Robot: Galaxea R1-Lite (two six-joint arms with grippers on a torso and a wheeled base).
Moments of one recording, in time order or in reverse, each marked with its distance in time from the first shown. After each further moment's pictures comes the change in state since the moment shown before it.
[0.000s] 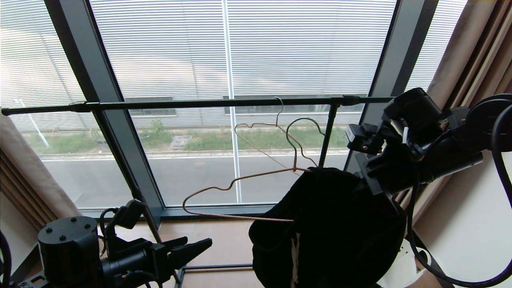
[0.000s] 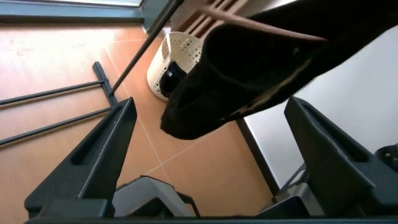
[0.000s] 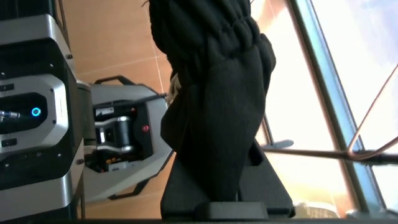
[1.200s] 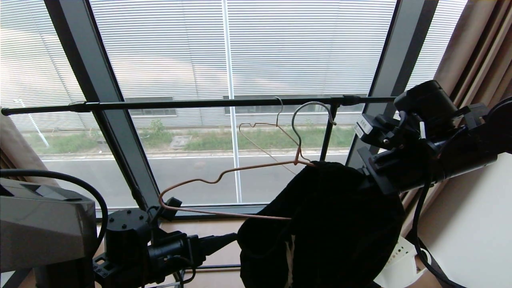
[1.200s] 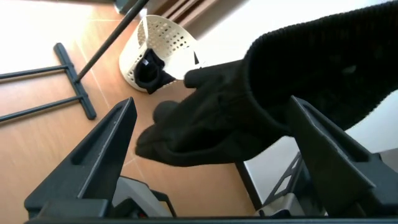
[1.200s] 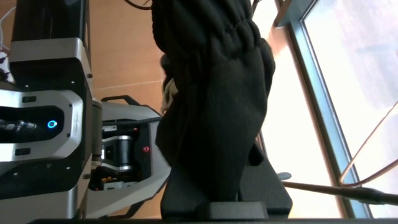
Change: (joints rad) left arm -0.062 0.284 -0.155 -0.131 -0.053 -0.131; right arm 0.020 -0.057 0.044 -0.060 0.107 -0.004
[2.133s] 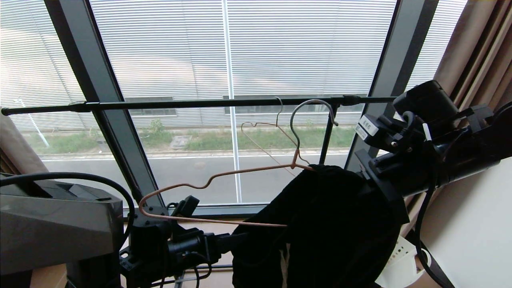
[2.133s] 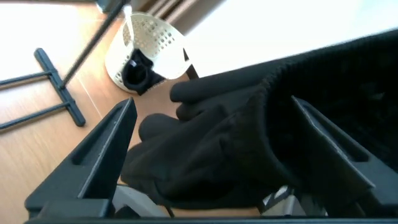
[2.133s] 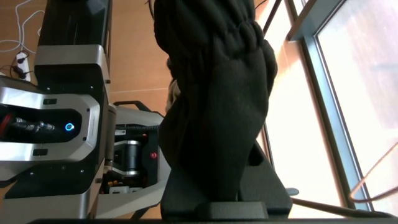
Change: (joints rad) left arm -0.058 0.077 -0.104 0.000 -0.017 0.001; right arm 0.037 -0.020 0.017 -0.004 0.047 -0.001
